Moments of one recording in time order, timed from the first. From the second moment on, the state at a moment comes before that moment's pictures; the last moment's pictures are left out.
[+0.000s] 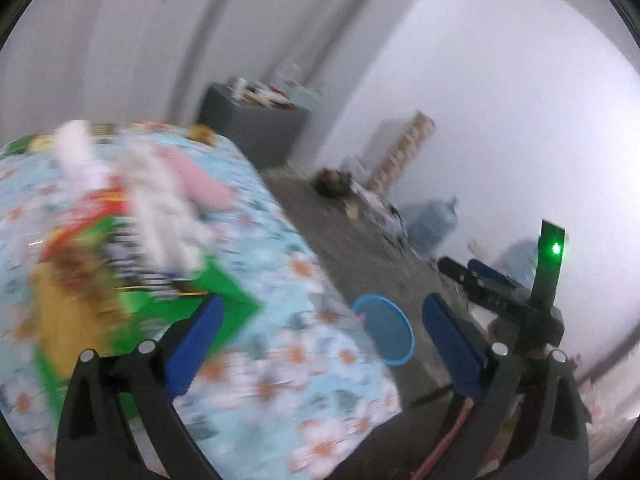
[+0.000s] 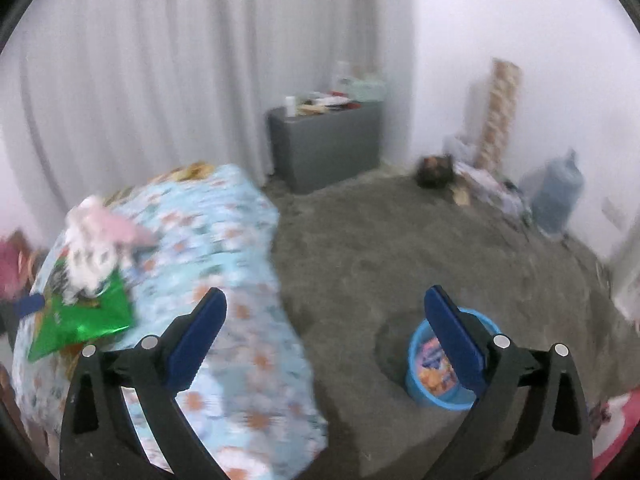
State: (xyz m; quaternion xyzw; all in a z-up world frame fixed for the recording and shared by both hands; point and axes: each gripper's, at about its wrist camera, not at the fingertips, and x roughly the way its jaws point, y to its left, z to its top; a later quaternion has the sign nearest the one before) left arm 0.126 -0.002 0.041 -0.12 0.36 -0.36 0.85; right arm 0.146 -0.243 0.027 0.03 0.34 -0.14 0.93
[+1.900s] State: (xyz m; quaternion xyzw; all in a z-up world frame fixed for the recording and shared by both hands) left arm 0.277 0.155 -0.060 -0.13 0.40 -0.19 0.89; right arm 0.325 -0.050 -0.009 0.07 0.44 0.11 0.89
